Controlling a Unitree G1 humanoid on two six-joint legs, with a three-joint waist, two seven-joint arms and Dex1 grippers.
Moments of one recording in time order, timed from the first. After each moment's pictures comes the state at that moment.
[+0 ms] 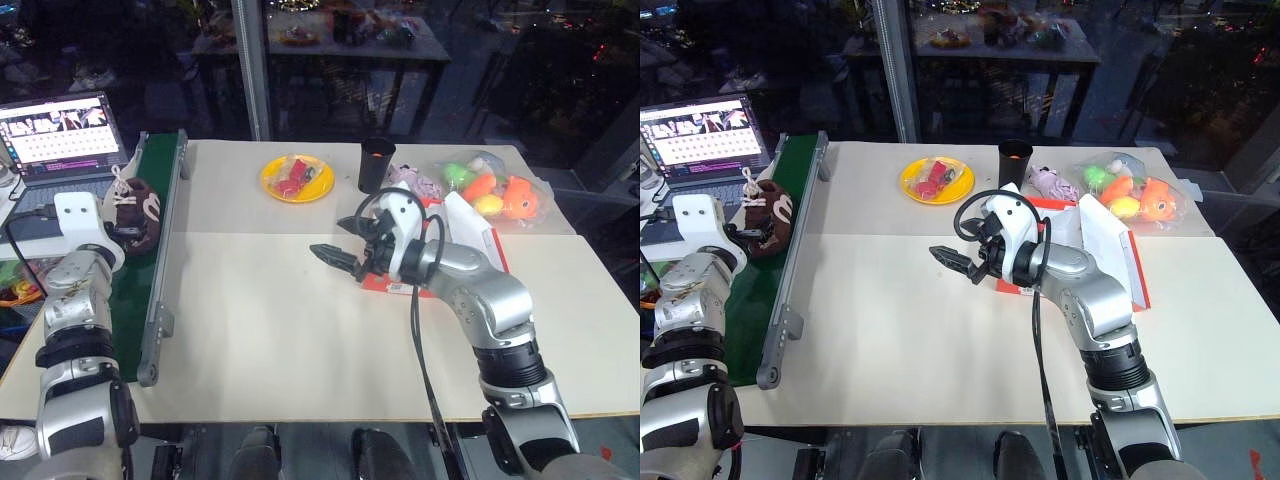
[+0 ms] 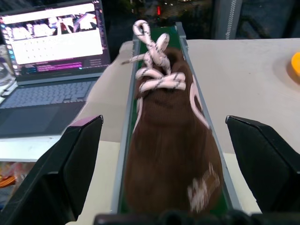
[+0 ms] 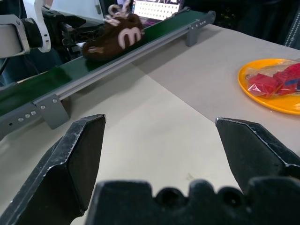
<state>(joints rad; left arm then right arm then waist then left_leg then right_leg) -0.69 0.62 0.40 0.72 -0.16 0.19 -0.29 -0.64 -0.36 0.11 -0.22 0.42 0.76 0.63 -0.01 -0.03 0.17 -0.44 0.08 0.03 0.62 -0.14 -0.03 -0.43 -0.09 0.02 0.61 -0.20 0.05</state>
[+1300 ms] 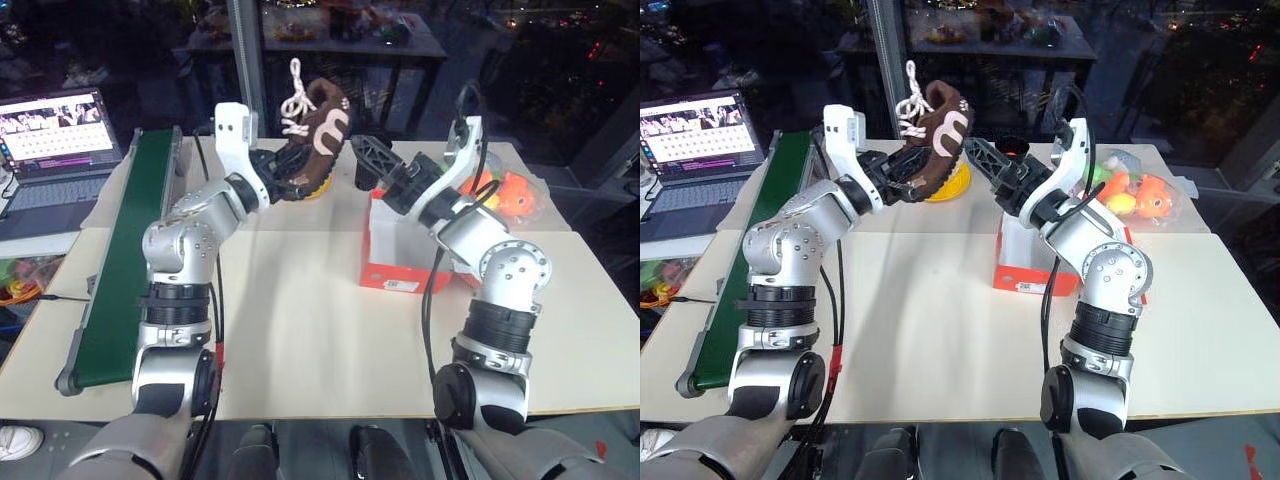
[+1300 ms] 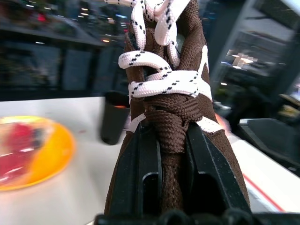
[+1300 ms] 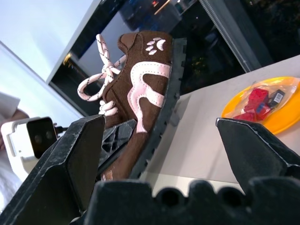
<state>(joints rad) -0.93 0.24 0.15 0.11 -0.54 0.73 -0.42 -0.85 -0.08 -0.44 -0.08 0.90 1.00 0.09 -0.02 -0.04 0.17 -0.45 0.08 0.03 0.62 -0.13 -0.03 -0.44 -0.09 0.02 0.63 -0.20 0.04</state>
